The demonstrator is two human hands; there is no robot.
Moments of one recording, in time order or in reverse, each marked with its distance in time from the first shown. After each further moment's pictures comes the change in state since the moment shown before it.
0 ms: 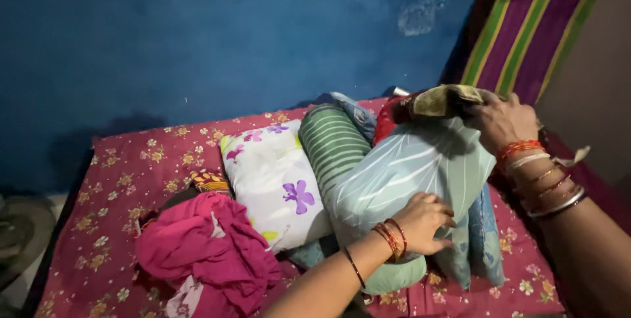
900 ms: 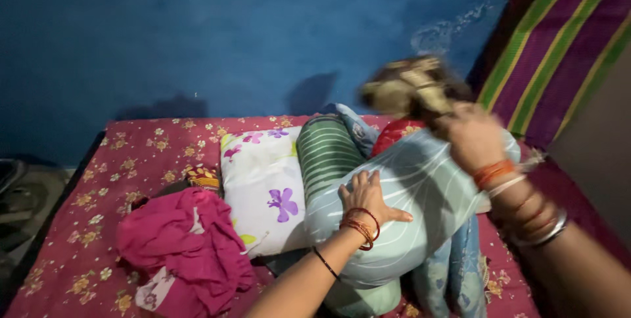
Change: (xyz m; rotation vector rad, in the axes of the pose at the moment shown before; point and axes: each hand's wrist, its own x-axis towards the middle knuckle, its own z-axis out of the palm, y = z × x) left_hand 0.052 -0.014 -0.063 0.245 0.057 -1.092; right_hand 0.051 0.004 0.025 0.150 0.329 -0.265
